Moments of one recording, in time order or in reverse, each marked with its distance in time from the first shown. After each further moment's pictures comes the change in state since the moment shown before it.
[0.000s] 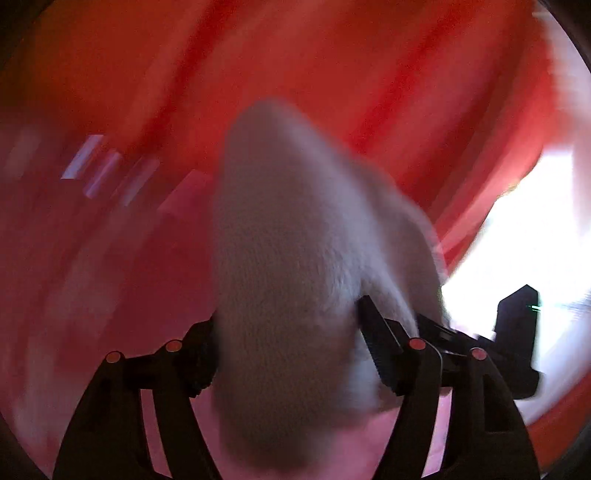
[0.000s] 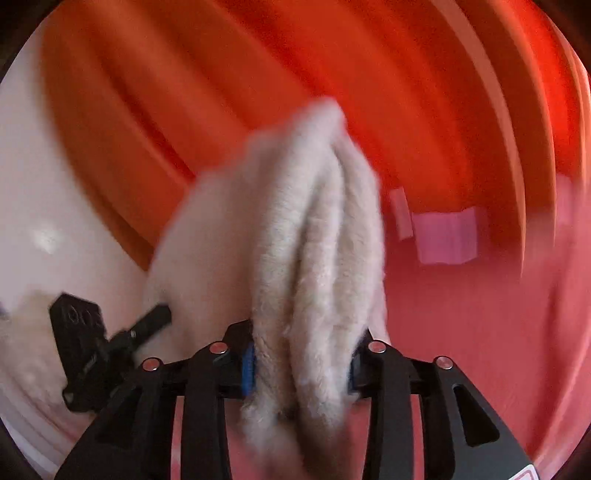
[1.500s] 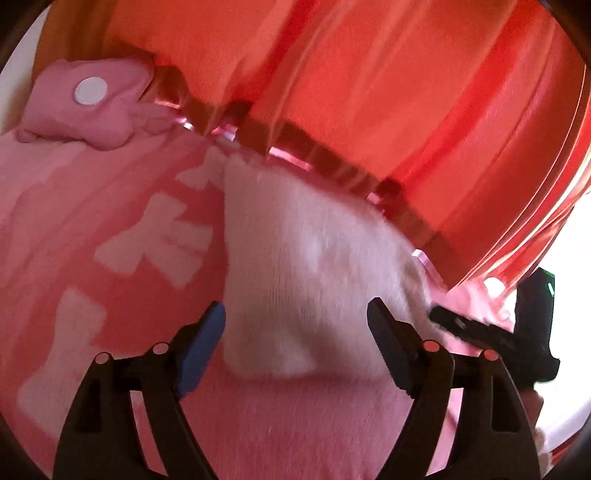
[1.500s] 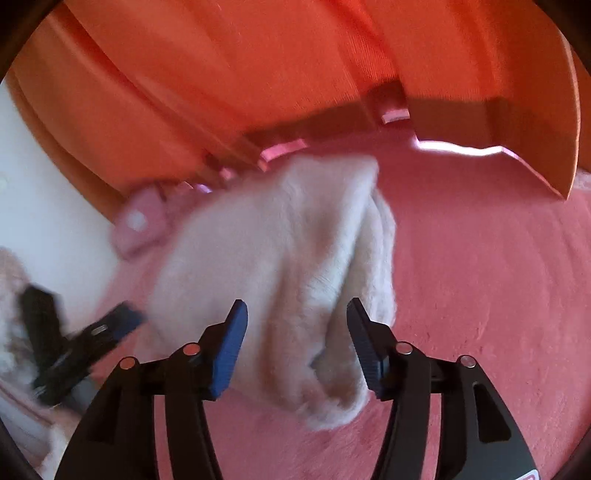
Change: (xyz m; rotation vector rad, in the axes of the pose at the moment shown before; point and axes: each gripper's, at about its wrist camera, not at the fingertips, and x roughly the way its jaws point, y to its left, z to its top) left arm 0.027 0.037 -0.019 -0.018 -0.054 0.167; right arm 0.083 0.016 0.041 -0.162 0.050 -0.046
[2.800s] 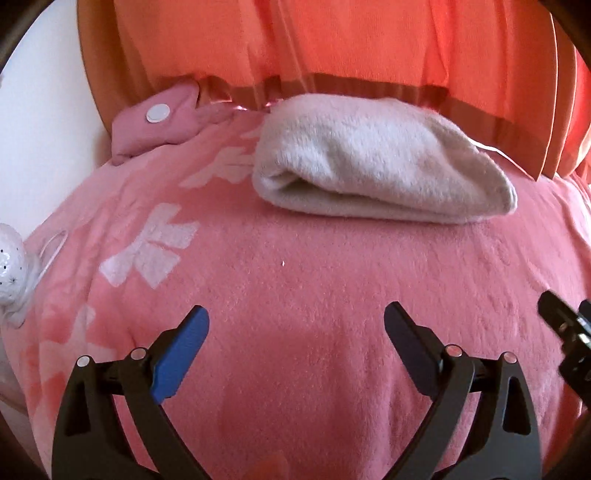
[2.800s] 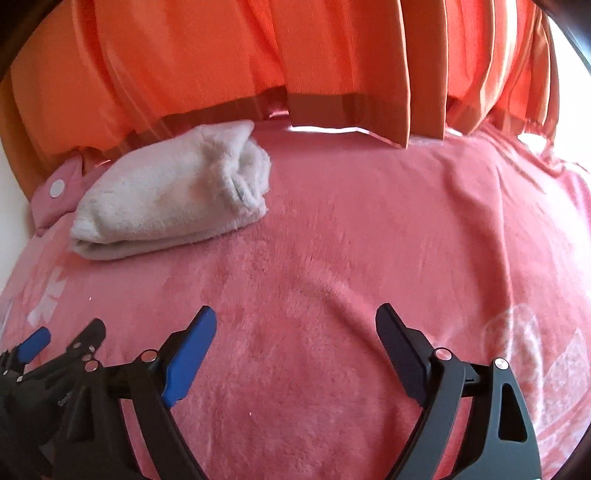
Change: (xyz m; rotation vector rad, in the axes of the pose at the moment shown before) left arm -0.024 -0.068 -0.109 0.224 0.035 0.536; right arm -0.114 0.002 -0.165 0.043 -0.173 -0.450
